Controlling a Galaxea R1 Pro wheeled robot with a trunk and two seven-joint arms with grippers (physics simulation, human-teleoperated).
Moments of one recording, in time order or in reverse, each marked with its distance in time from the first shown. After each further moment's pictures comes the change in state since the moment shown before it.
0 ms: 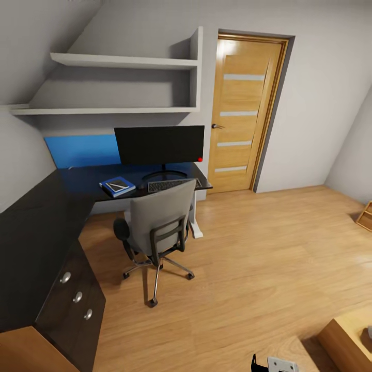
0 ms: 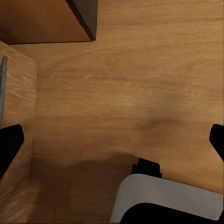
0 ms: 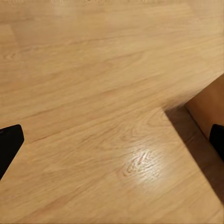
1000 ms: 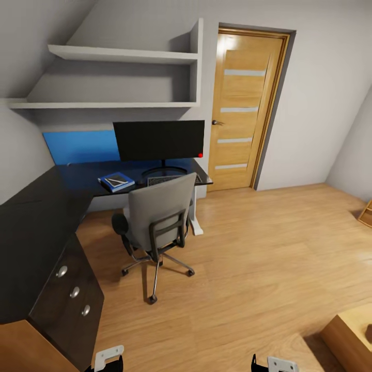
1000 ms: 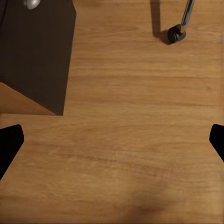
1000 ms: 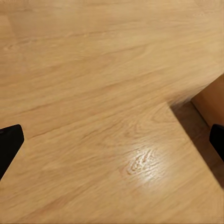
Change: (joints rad) left arm -0.254 -0.029 -0.004 0.000 -0.003 0.059 0.008; right arm 0.000 0.000 0.000 0.000 0.000 0.000 0.000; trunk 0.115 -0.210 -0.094
